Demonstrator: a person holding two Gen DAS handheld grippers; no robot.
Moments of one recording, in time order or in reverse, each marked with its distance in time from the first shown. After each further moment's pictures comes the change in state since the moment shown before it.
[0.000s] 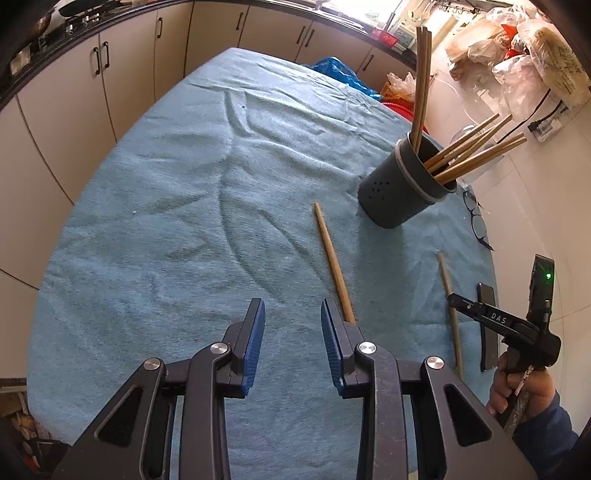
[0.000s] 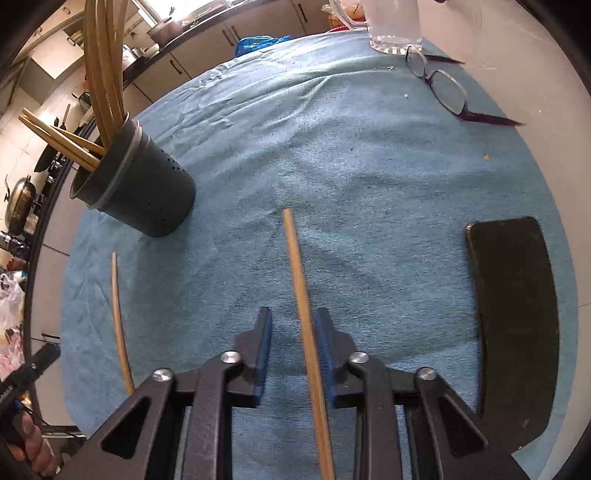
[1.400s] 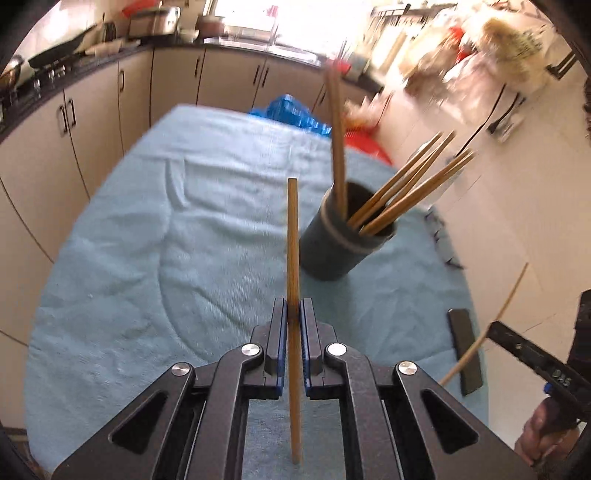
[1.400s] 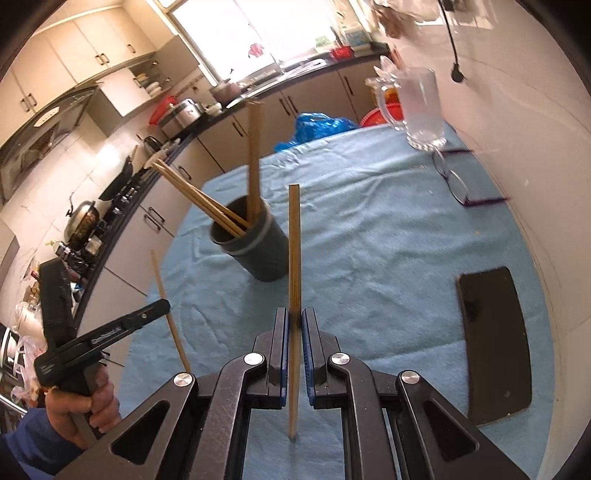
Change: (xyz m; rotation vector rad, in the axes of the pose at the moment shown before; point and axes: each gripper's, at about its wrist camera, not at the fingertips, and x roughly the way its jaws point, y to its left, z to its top) left arm -0.021 -0.056 0.022 0.130 -0.189 -0.065; right arm -0.122 0.038 -0.034 -0.088 -0.293 0.178
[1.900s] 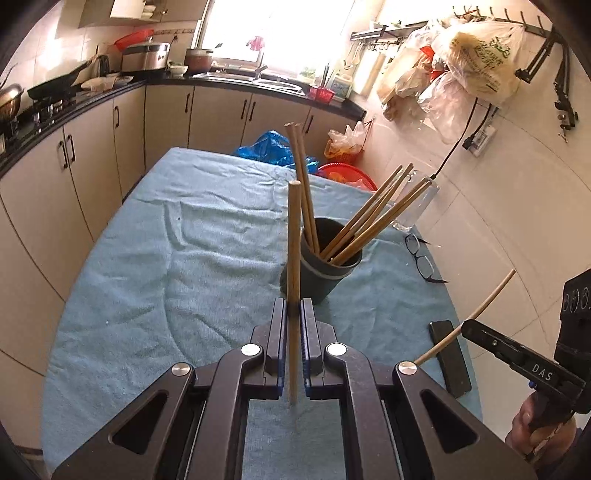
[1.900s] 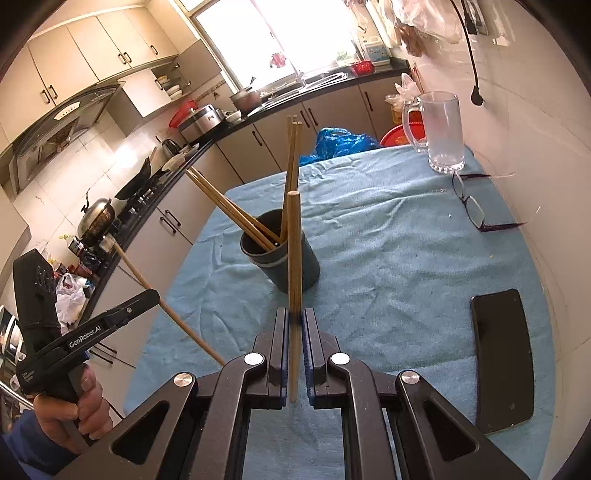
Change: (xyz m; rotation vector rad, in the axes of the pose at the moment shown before) left arm -0.037 -0.020 0.009 0.065 -0.107 -0.007; right arm -0.014 0.019 0.005 -0.051 -0.044 0.033
